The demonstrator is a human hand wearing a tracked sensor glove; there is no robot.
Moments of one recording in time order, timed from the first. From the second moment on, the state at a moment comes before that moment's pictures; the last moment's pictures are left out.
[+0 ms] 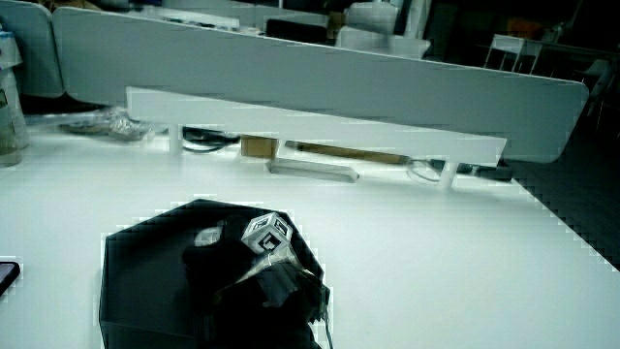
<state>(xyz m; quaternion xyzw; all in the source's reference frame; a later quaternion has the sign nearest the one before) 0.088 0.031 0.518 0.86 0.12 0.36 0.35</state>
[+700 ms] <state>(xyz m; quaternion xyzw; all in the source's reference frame) 0.074 0.031 0.528 0.86 0.08 0.28 0.42</state>
